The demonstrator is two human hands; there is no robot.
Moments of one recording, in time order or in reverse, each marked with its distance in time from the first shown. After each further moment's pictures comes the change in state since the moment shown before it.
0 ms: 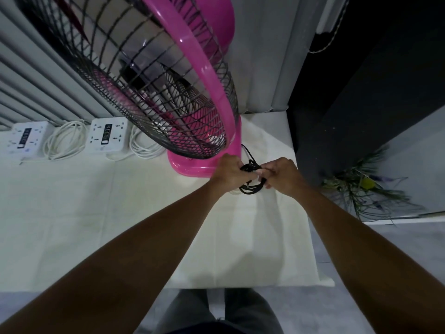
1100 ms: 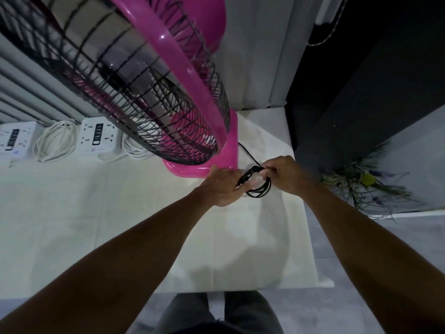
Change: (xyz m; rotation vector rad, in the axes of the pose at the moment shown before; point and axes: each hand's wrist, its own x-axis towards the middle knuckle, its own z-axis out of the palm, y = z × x) left_hand 0.001 -0.034 0.008 0.636 -0.239 0.423; right_hand 0.013 0.011 -0.014 -0.241 -0.075 -0.079
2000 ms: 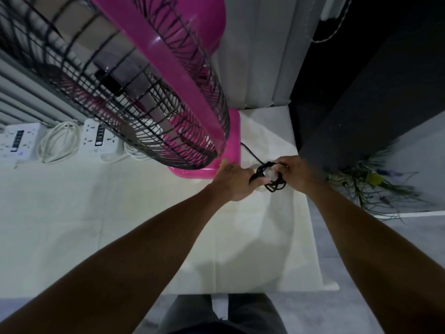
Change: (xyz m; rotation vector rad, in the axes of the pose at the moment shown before) left_hand 0.022 0.022 -0.013 0.177 -0.144 -0.079; right_hand 0.013 0.027 0.002 0.242 0.090 0.186
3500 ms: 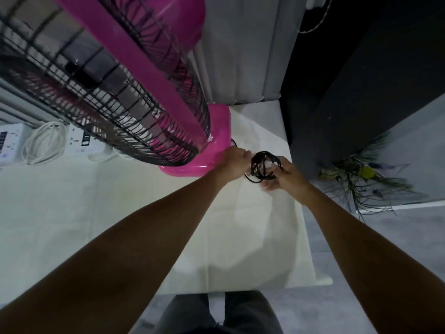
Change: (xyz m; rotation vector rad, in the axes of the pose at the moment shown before) left_hand 0.038 0.013 -0.017 -0.652 0.056 -0.296; right_hand -0.018 0.028 0.022 0.552 -0.067 0.103
